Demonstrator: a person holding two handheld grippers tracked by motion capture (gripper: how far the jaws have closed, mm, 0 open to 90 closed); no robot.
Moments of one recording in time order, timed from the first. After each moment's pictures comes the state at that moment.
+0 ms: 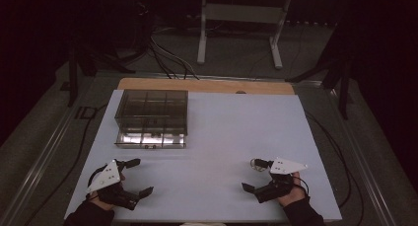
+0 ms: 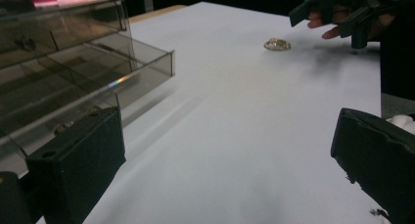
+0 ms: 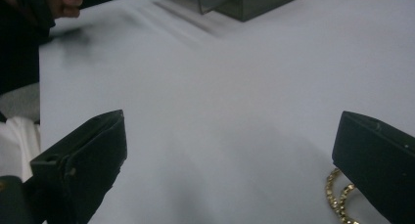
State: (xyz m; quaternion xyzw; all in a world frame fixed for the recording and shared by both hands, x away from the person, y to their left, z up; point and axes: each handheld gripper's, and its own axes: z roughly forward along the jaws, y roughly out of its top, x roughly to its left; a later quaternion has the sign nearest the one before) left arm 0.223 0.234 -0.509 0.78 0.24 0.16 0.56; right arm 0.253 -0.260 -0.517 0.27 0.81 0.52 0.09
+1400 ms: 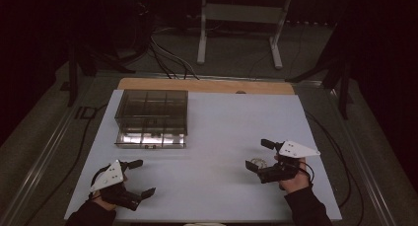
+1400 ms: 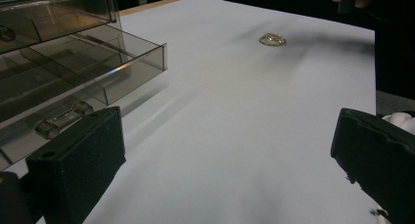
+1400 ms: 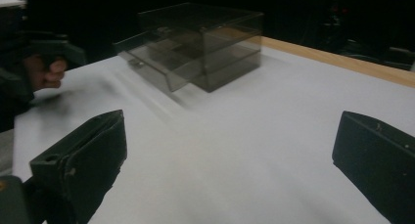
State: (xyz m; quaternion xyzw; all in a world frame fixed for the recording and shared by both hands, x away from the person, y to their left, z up) left arm 0.225 0.229 -0.512 0.79 0.24 0.14 0.55; right arm 0.275 -0.263 -0.468 0.29 0.76 0.57 0.15
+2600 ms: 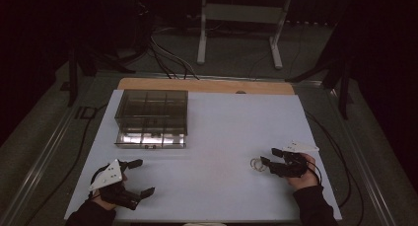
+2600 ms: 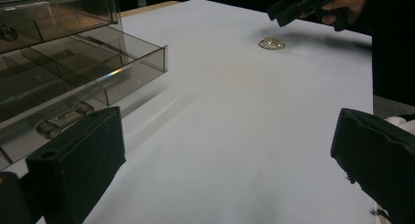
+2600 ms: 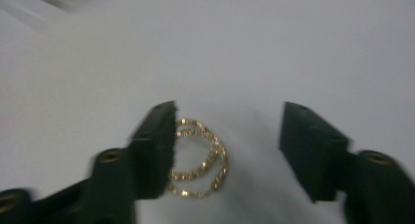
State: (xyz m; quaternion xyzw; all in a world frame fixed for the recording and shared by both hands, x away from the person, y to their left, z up) left arm 0.226 0.231 -0.512 0.78 0.24 0.14 0.56; right arm 0.295 -0.304 -0.507 0.42 0.79 0.40 0.17
